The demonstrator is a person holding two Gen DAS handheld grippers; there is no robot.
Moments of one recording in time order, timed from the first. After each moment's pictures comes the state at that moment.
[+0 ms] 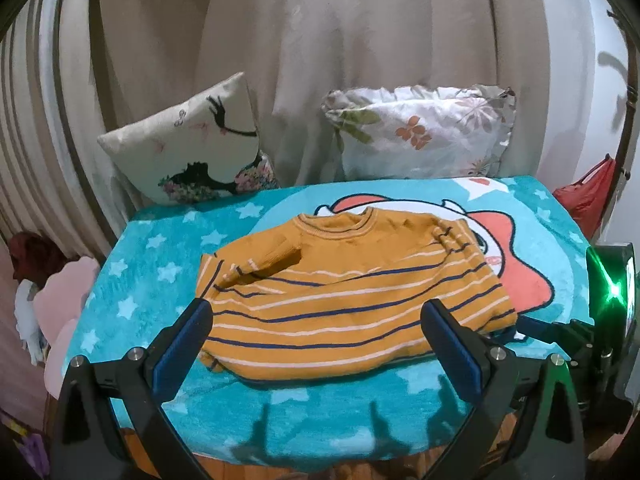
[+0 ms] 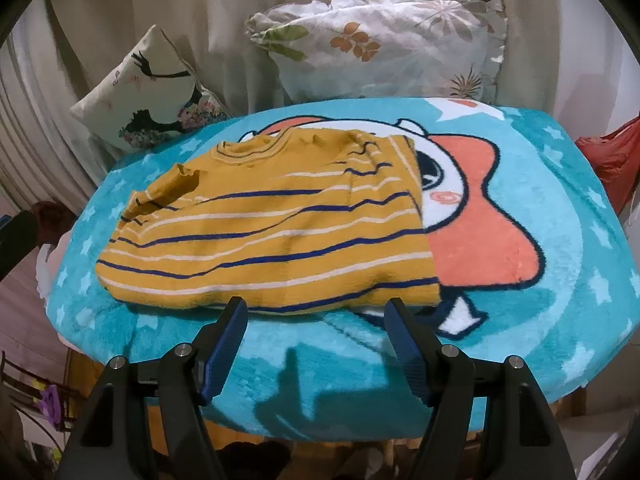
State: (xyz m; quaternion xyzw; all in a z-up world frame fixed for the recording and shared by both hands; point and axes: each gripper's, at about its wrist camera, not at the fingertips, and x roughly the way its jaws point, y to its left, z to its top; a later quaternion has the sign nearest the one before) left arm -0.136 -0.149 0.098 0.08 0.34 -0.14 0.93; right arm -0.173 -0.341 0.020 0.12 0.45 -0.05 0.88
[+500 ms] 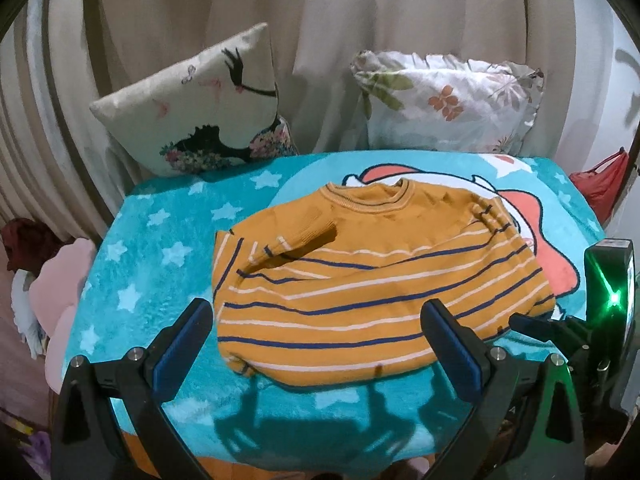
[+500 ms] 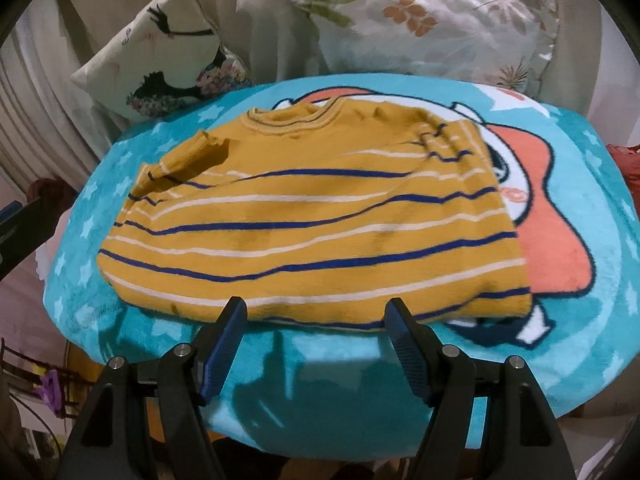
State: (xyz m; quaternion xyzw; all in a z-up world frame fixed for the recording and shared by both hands) left arm -0.079 -0.107 0.071 0.09 0.39 -0.14 0.90; right arm -0.120 -0.281 -0.005 0.11 0.49 -0.03 0.87
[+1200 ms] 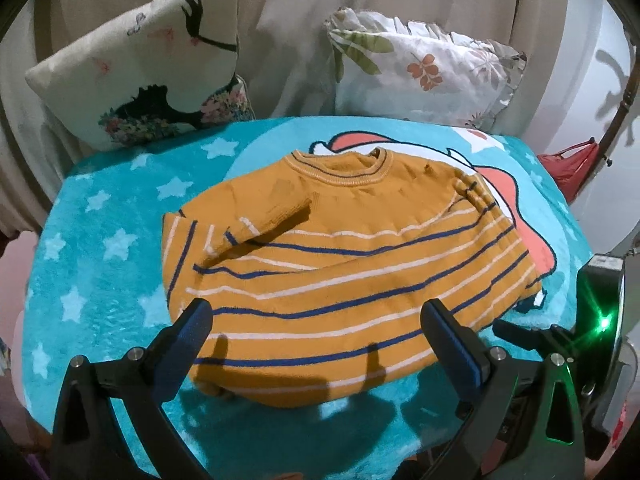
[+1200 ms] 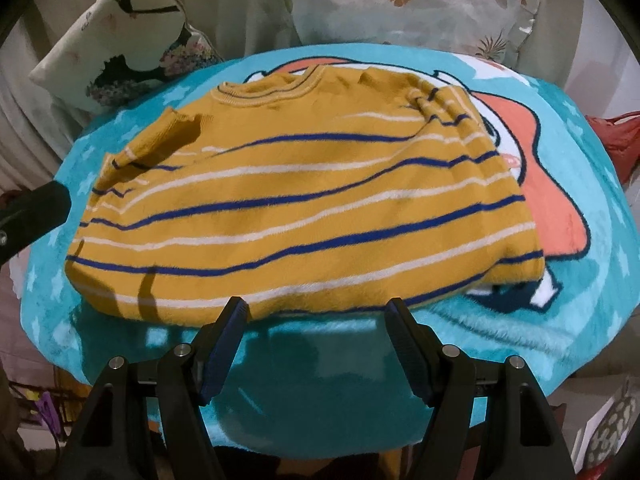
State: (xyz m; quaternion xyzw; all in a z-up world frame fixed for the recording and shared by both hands) left arm -0.030 -0.098 0.035 0.06 0.45 -0.24 0.86; right arm -0.109 -0.261 -0.026 0.11 0.53 -0.10 0.84
